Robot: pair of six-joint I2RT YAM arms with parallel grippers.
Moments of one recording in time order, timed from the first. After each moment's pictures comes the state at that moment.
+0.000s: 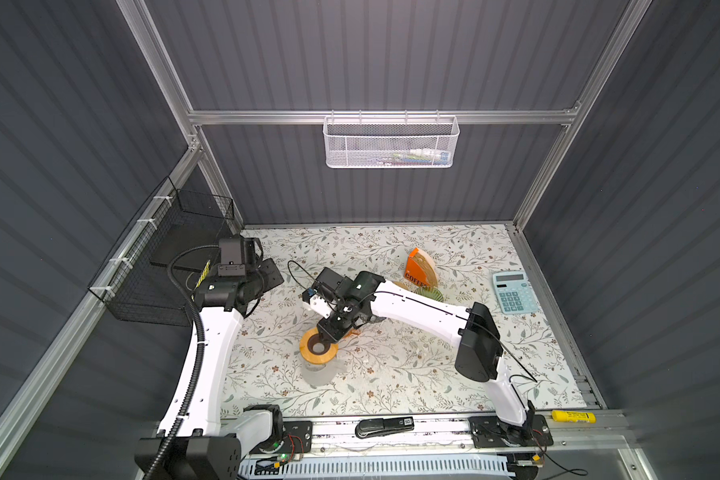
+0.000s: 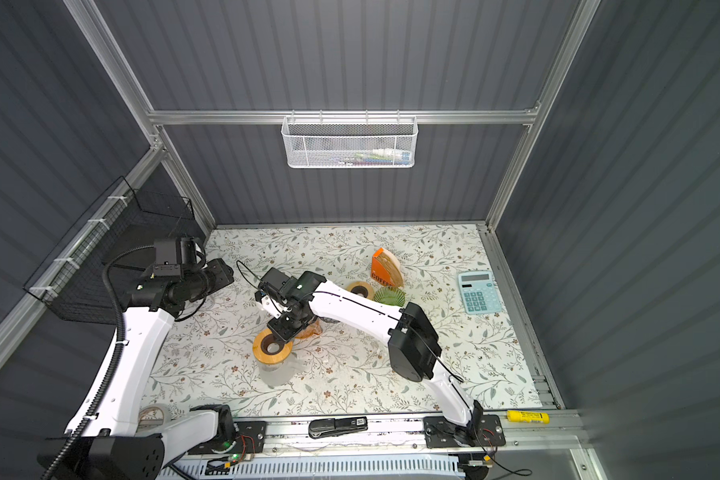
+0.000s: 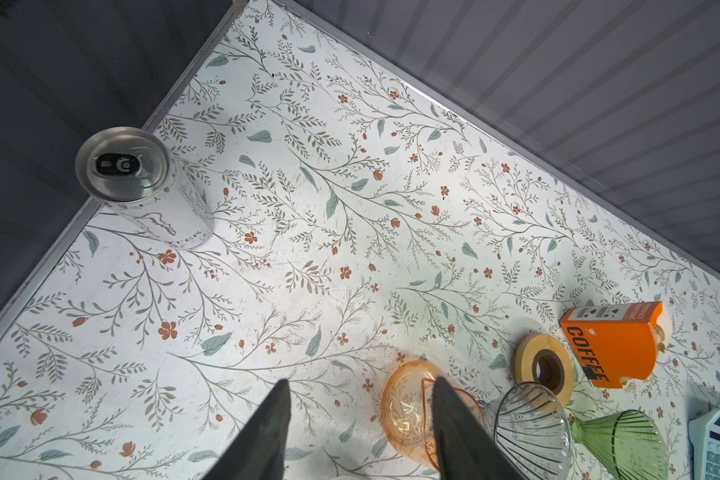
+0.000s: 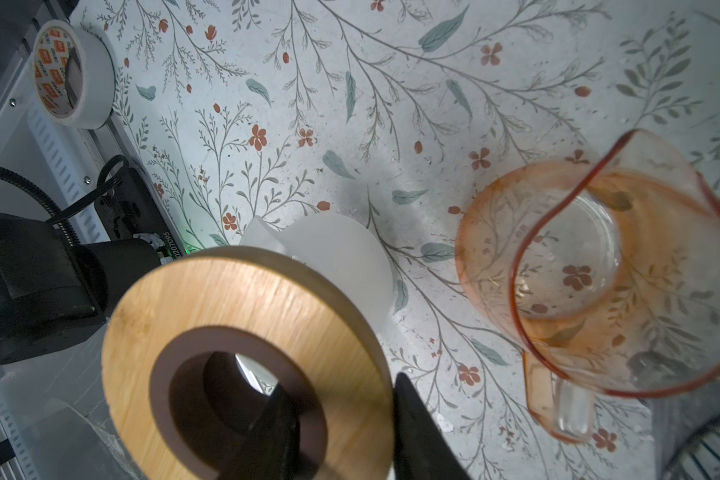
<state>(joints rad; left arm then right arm) -0.03 1.16 1.29 -0.91 -0.02 -0.44 1.09 2.20 2.09 -1.05 -0.27 0.18</state>
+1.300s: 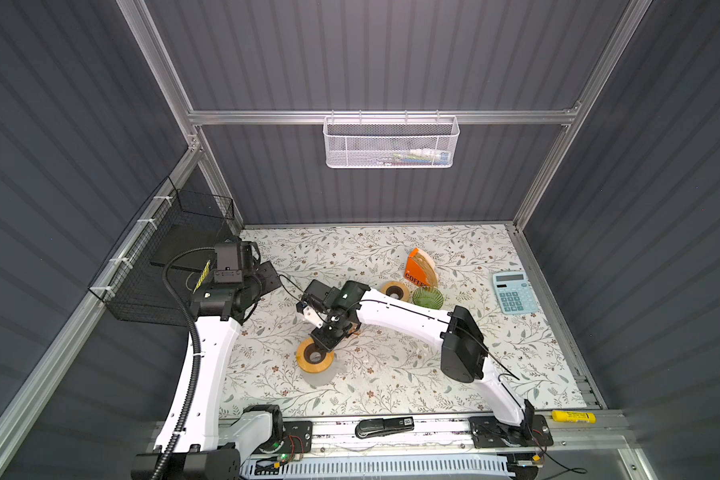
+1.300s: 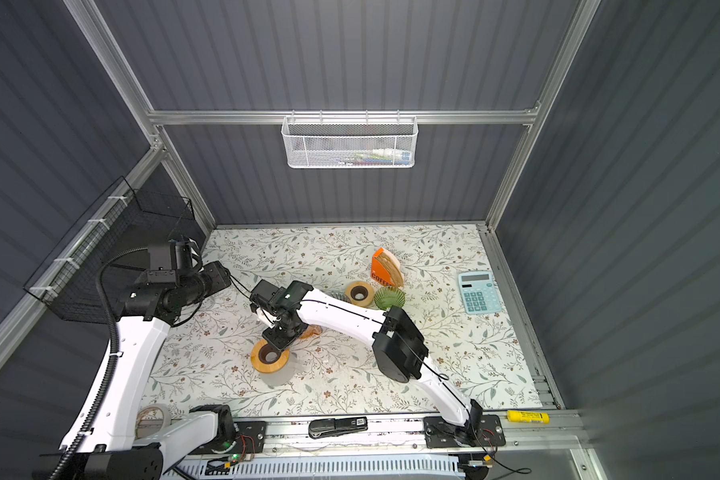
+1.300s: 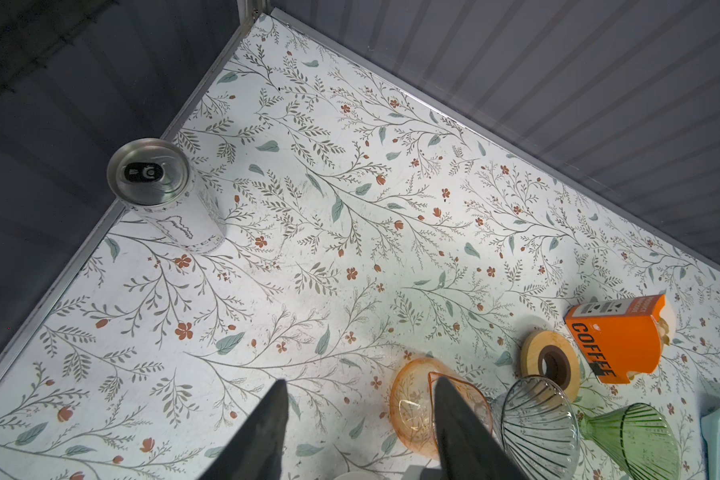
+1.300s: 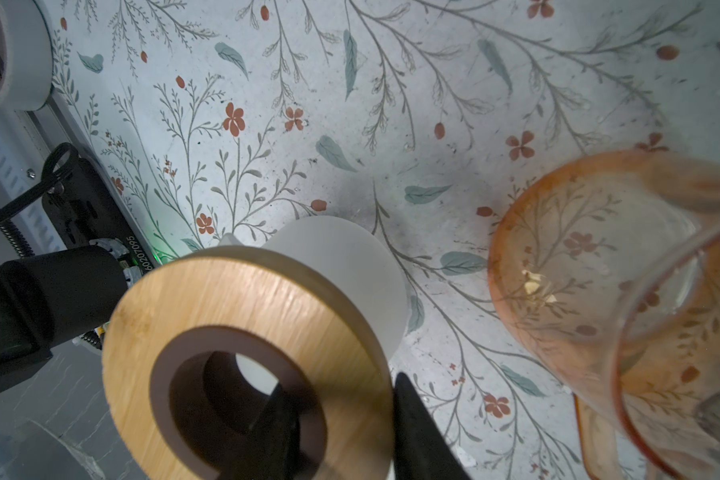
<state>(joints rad) -0.03 1.10 1.27 -0.93 -0.03 -0.42 1.12 2.30 2.15 -1.07 -0.23 0.20</state>
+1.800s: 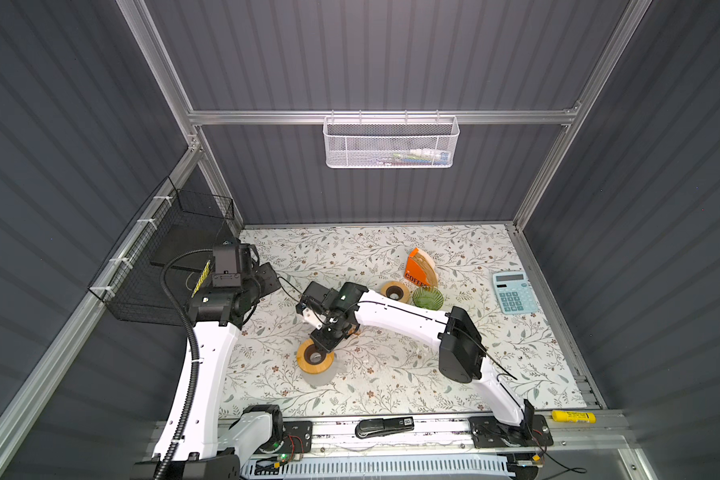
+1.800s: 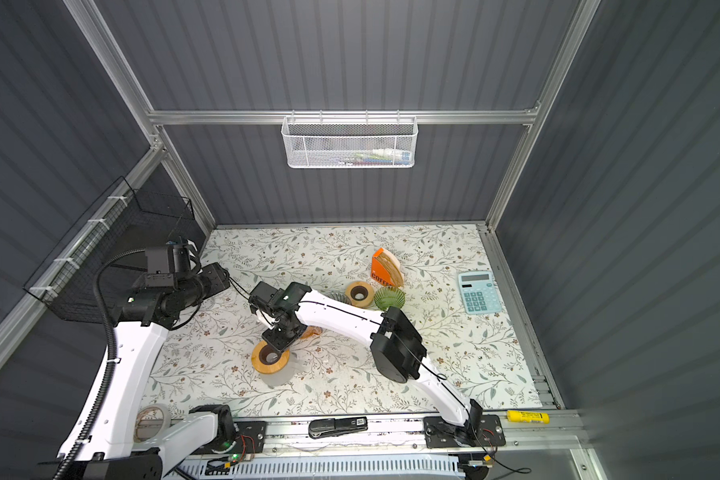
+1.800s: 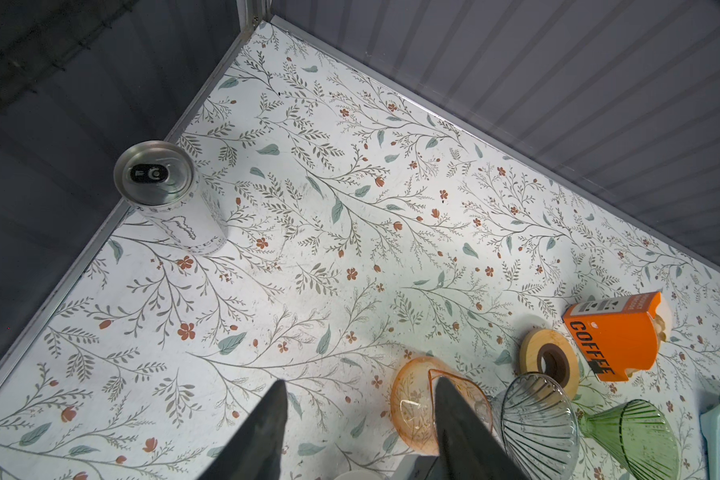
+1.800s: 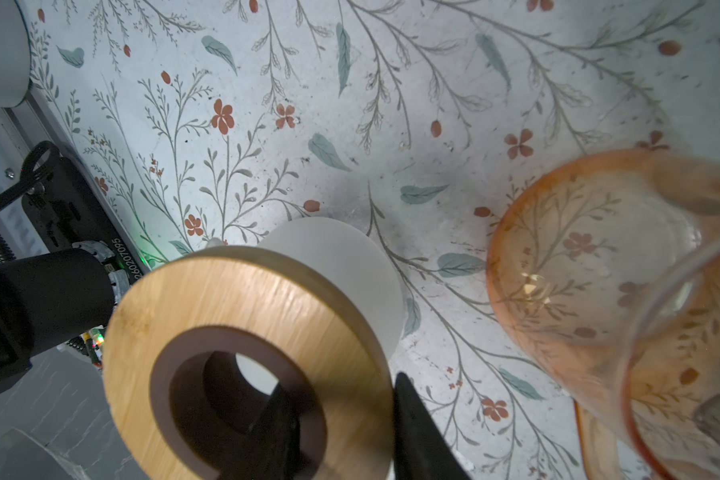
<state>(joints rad) -0.03 1.08 1.26 -0.92 -0.03 -0.41 1.13 2.31 2.16 -1.08 -0.21 0.20</state>
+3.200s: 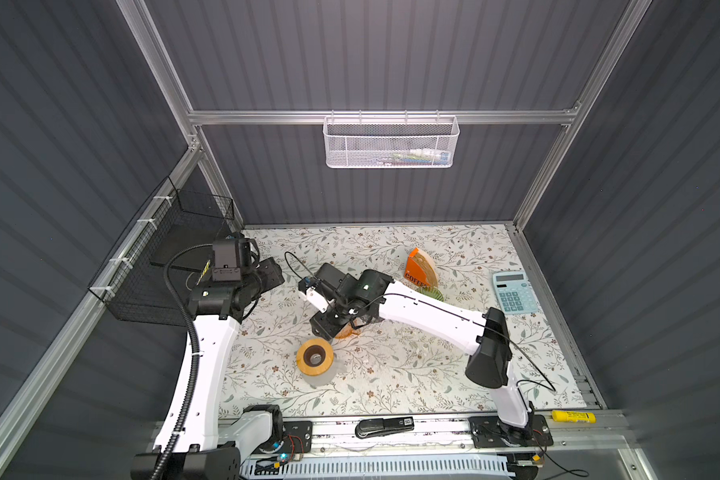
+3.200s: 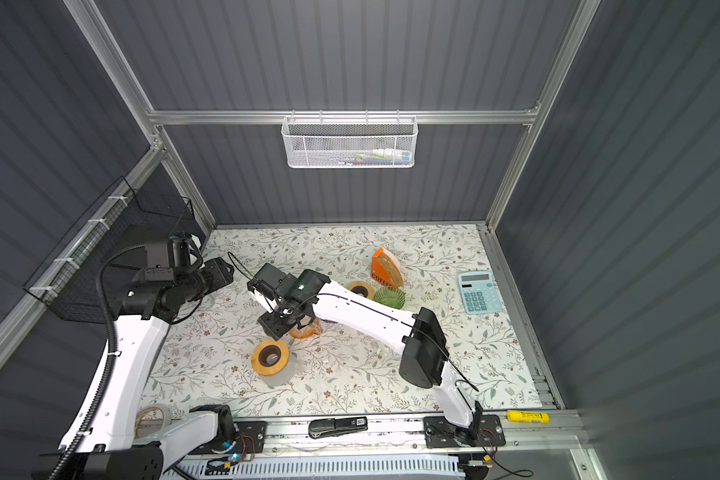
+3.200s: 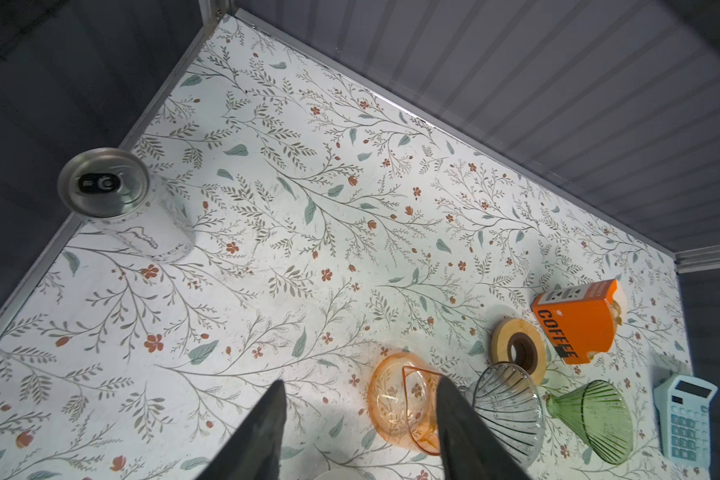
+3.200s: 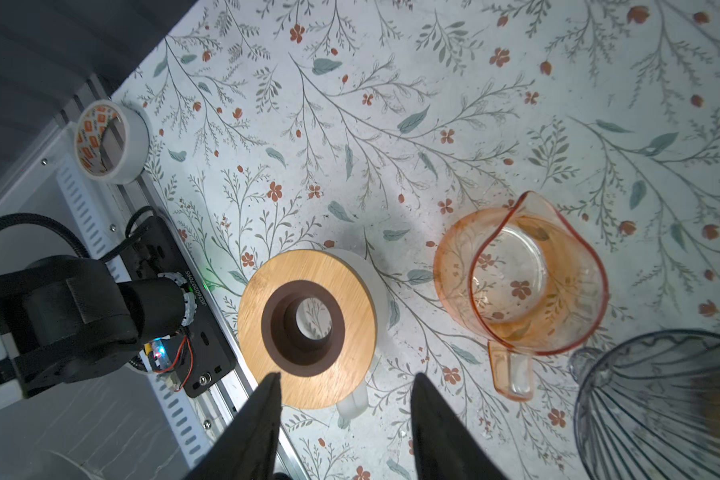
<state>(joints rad) -0.03 1.14 1.32 -0.91 0.07 -0.41 1.11 2.07 2.06 -0.99 -0.13 0.24</state>
